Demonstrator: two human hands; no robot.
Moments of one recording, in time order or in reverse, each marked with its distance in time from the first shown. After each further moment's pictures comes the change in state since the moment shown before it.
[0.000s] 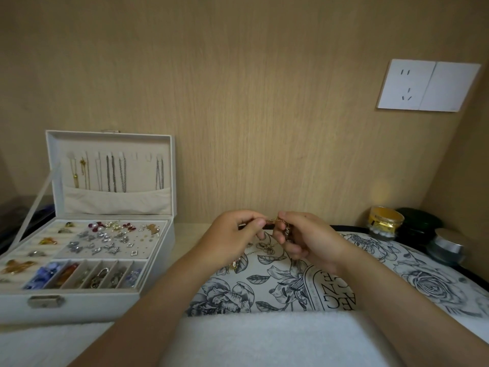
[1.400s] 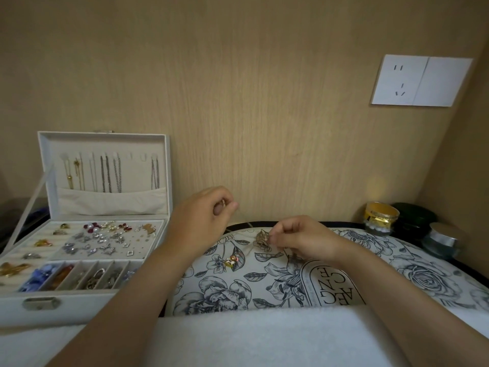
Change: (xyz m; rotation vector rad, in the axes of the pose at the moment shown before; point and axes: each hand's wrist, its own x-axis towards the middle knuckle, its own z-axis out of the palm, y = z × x) left_hand 0.000 -0.002 -0.033 0.572 0.387 0.226; right_hand -0.006 0.000 -0.006 -0.443 0.042 0.027
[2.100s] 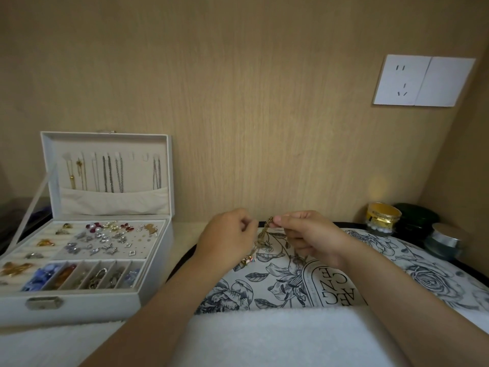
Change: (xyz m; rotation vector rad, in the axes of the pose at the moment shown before) left_hand -0.012 0.025 0.035 -0.061 -0.240 -0.262; right_hand 0.005 -0.001 -0.002 0.354 0.055 0.079
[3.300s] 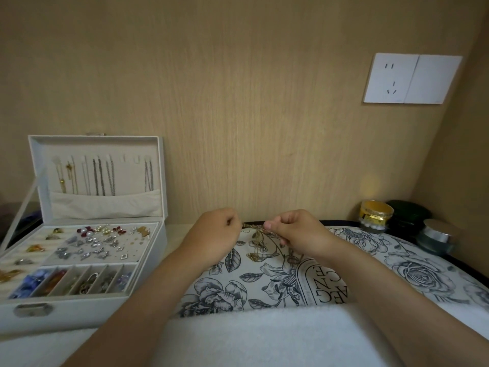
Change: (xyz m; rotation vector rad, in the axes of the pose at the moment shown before) left_hand 0.007 -0.003 -0.016 -0.073 -0.139 -0.044; right_hand 0.006 0.007 0.005 -0.282 0.174 -0.084
